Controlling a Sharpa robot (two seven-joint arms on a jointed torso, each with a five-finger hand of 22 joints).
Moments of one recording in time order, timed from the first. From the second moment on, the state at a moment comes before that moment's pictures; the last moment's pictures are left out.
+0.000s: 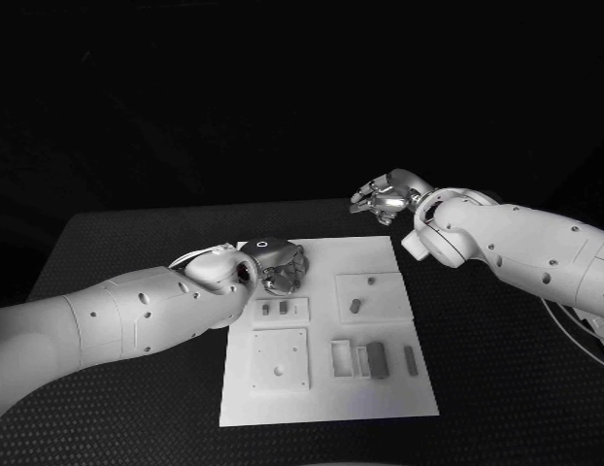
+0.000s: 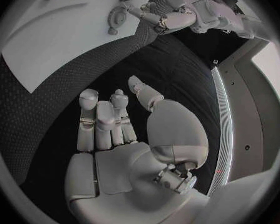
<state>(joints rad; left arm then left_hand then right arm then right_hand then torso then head) 1.20 -0.50 -0.21 1.18 -1.52 -0.29 -0.04 1.18 -0.13 0.56 -0.29 0.06 0.96 0.13 0.19 0.59 1.13 0.09 0.13 0.26 1.16 -0.02 1.32 0.58 0.04 1.27 -0.12 0.62 1.31 1.26 -0.63 -0.02 1.15 -0.83 -0.31 -0.06 1.03 -0.08 0.55 -0.29 0.07 0.90 0.12 0.22 0.57 1.15 0.02 0.96 1.14 1.23 -0.08 1.40 0.98 0.22 1.12 -0.03 1.00 1.31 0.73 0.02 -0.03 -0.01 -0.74</state>
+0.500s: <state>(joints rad) 1.20 -0.49 -0.21 1.17 -1.52 -0.29 -0.04 1.18 -0.12 0.56 -0.28 0.06 0.96 0.13 0.19 0.59 1.14 0.09 0.13 0.26 1.17 -0.02 1.33 0.58 0.04 1.28 -0.12 0.63 1.31 1.26 -0.63 -0.02 1.15 -0.83 -0.31 -0.06 1.03 -0.08 0.55 -0.29 0.07 0.90 0.13 0.22 0.57 1.15 0.02 0.96 1.14 1.23 -0.08 1.40 0.98 0.22 1.12 -0.03 1.00 1.31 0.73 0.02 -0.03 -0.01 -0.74</state>
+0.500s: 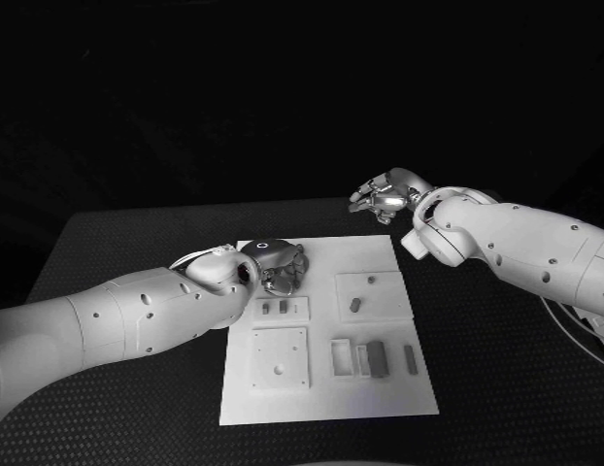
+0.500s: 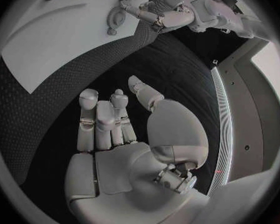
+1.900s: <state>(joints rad) 1.19 -0.48 -0.21 1.16 -1.53 -0.26 -0.05 1.22 -0.08 0.64 -0.28 0.05 1.04 0.12 0.24 0.58 1.25 0.05 0.13 0.29 1.22 -0.06 1.34 0.58 0.04 1.31 -0.14 0.67 1.31 1.26 -0.63 -0.02 1.16 -0.83 -0.31 -0.06 1.03 -0.08 0.55 -0.29 0.07 0.90 0.13 0.22 0.57 1.15 0.02 0.96 1.14 1.23 -0.08 1.40 0.98 0.22 1.12 -0.03 1.00 1.31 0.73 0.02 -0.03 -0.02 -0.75</state>
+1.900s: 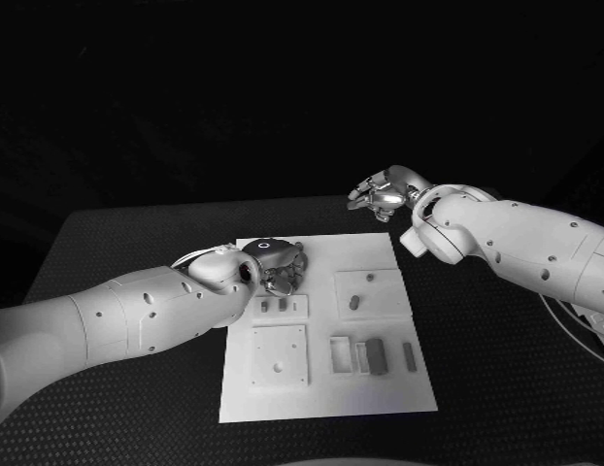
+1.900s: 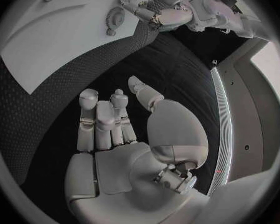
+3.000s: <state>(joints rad) 1.20 -0.60 -0.12 1.26 -1.42 -0.32 -0.03 1.21 -0.07 0.65 -0.28 0.05 1.07 0.10 0.26 0.59 1.28 0.03 0.13 0.29 1.25 -0.07 1.34 0.57 0.04 1.33 -0.16 0.67 1.31 1.26 -0.64 -0.02 1.16 -0.83 -0.31 -0.06 1.03 -0.08 0.55 -0.29 0.07 0.90 0.13 0.22 0.57 1.15 0.02 0.96 1.14 1.23 -0.08 1.40 0.98 0.22 1.12 -0.03 1.00 1.31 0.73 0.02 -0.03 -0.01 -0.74</state>
